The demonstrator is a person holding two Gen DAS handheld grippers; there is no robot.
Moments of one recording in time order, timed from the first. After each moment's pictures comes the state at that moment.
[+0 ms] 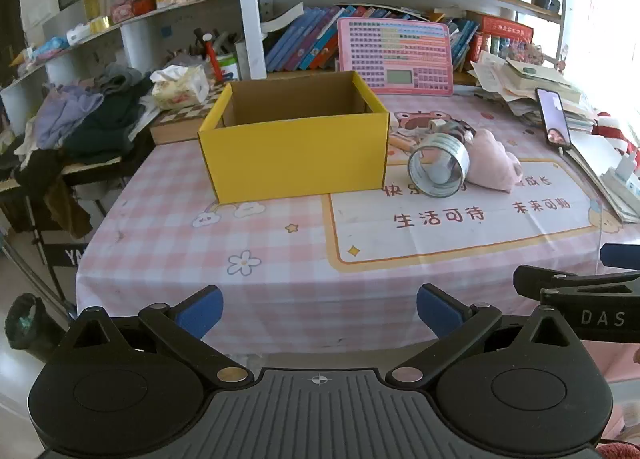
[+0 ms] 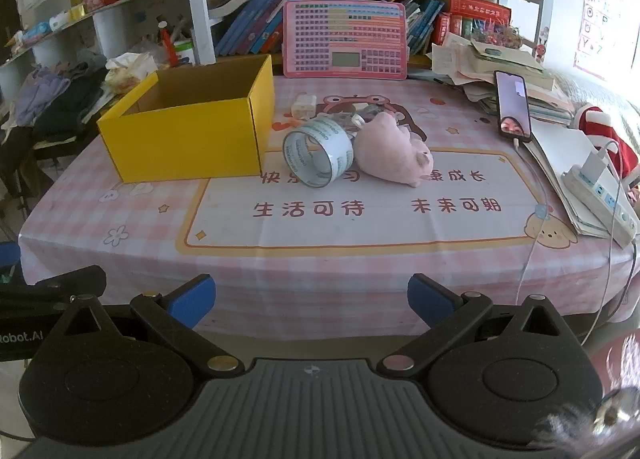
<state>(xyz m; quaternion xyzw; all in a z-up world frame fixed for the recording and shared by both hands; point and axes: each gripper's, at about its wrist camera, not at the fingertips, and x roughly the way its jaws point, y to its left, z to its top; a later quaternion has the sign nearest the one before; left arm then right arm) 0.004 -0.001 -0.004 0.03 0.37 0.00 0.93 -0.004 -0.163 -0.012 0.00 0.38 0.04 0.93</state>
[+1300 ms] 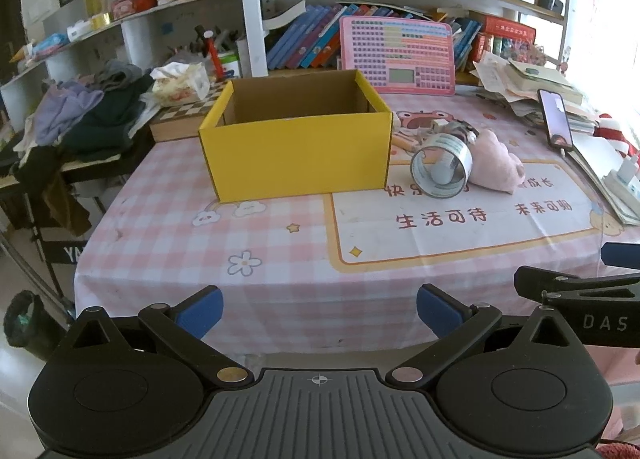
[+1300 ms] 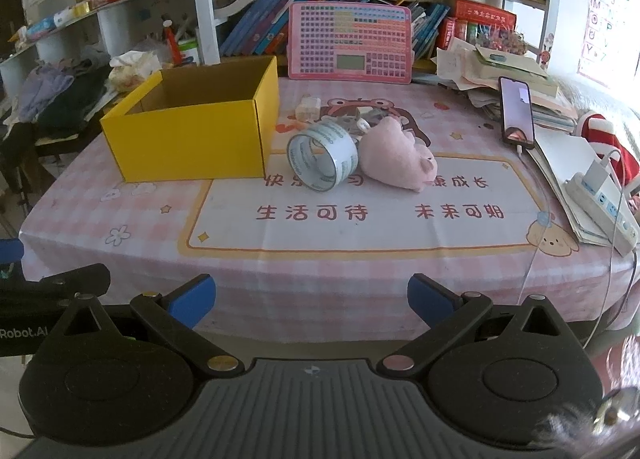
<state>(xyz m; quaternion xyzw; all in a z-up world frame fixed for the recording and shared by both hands) 0.007 0.001 -0.005 0.02 0.37 0.00 0.93 -0.003 -0.162 -0.011 0.00 0.37 0.04 0.93</state>
